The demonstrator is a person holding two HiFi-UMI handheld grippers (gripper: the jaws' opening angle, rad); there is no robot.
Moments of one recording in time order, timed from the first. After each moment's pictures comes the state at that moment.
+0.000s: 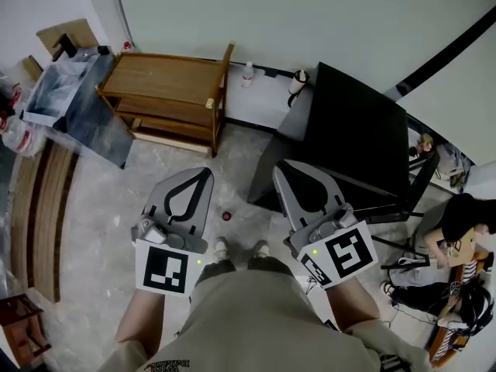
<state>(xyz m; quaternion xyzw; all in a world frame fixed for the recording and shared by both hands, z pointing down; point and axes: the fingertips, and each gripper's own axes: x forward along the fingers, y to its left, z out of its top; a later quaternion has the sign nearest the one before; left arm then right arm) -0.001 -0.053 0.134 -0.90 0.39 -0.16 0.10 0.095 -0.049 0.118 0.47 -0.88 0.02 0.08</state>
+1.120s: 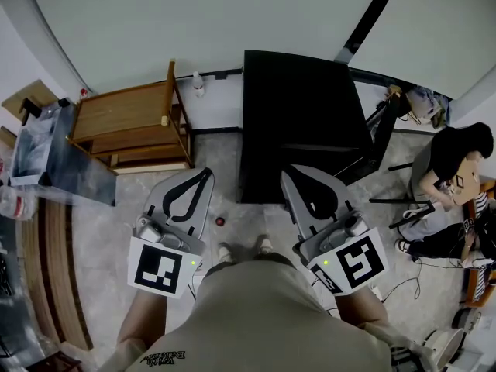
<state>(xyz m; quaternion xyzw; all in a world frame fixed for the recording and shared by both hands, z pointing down) 0.111 0.001 0.099 -0.96 0.26 -0.12 0.08 0.206 0.044 0.072 0.59 -0.81 -0.01 0.05</state>
